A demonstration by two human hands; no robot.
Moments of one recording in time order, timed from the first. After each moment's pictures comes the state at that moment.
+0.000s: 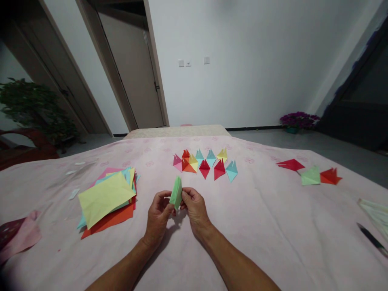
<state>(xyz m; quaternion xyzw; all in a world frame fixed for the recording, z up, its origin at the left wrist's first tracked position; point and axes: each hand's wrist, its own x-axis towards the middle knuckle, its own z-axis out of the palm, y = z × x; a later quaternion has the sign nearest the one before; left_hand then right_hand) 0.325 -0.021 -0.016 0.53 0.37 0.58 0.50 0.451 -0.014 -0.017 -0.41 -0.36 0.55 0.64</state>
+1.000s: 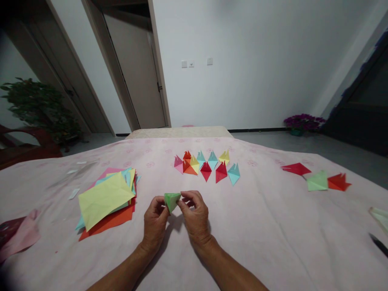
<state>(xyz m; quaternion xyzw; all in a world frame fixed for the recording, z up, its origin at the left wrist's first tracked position) 0.326 -0.021 -0.014 0.51 0.45 0.61 0.40 0.449 -0.026 -0.007 -0.48 -0.50 0.28 0.66</state>
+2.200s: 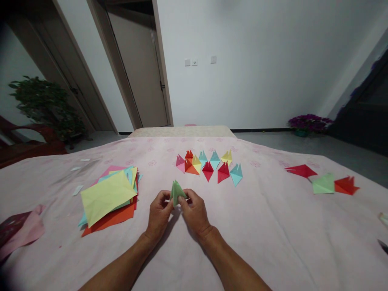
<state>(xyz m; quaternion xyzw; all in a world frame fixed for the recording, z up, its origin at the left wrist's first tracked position) 0.326 -0.003 -0.016 0.55 0.46 0.56 0.40 0.459 -0.012 -0.007 -0.48 -0.60 0.33 0.55</state>
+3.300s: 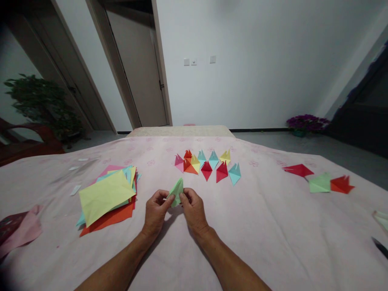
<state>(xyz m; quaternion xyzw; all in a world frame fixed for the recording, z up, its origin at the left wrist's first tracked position) 0.321 0.002 -0.018 0.51 0.46 0.57 0.45 0.453 -0.008 -0.012 -0.46 -0.50 0.42 0.60</state>
